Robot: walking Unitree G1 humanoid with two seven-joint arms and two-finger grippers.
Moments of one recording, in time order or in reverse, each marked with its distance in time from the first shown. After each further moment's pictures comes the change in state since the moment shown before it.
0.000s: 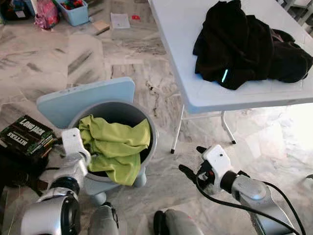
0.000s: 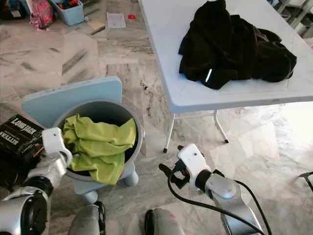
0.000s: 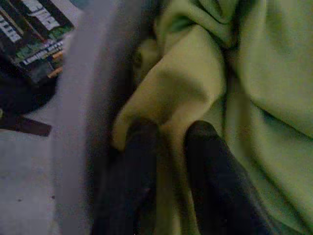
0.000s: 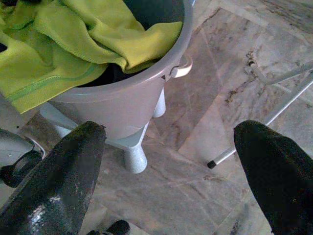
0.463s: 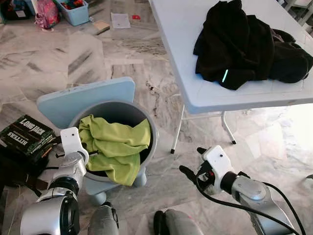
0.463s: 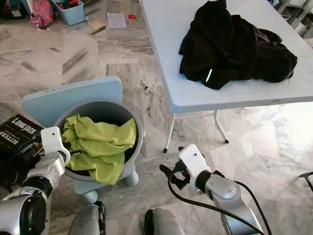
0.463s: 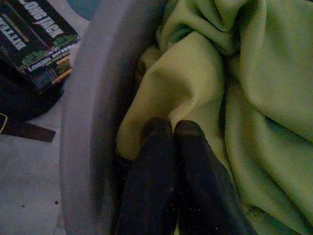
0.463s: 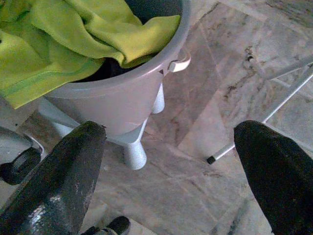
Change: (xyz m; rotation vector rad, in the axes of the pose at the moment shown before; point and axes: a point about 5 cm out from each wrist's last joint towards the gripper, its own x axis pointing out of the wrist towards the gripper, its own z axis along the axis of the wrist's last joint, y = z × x) left arm 0.000 0.001 0.002 0.012 -0.026 0.017; right arm 0.000 -0.001 -0.002 0.004 0.014 -0.014
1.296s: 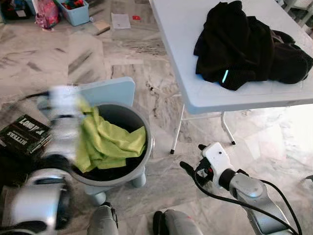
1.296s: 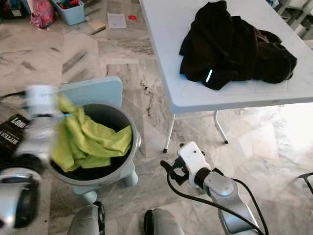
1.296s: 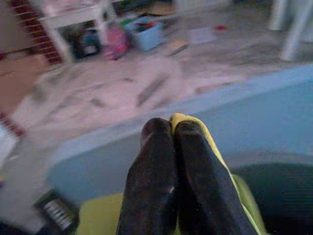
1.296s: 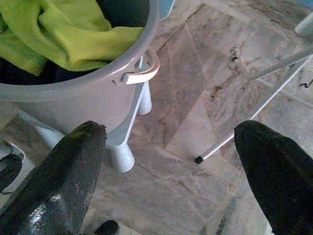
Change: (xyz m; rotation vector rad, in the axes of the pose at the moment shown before) left arm -0.015 -0.031 0.111 0.330 -0.572 -0.038; right arm 0.007 -0.005 0.001 -0.008 -0.007 -0.057
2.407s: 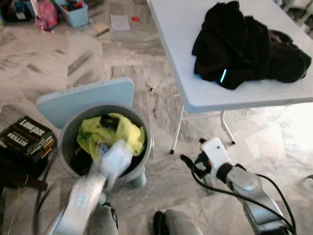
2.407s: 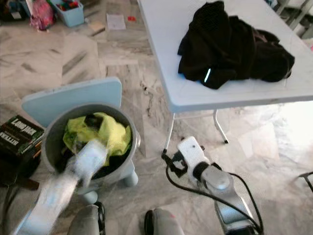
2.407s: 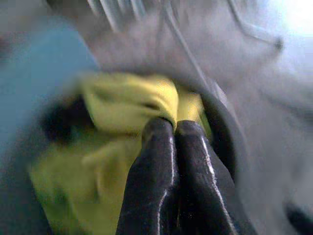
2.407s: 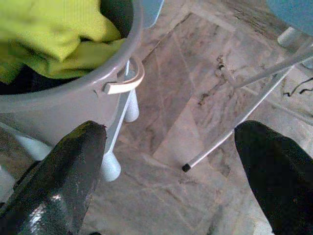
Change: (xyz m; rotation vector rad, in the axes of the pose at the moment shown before) left arm -0.169 -0.059 -0.050 0.347 0.098 -0.732; right arm 0.014 -0.009 0.003 -0.033 -0.020 -0.046
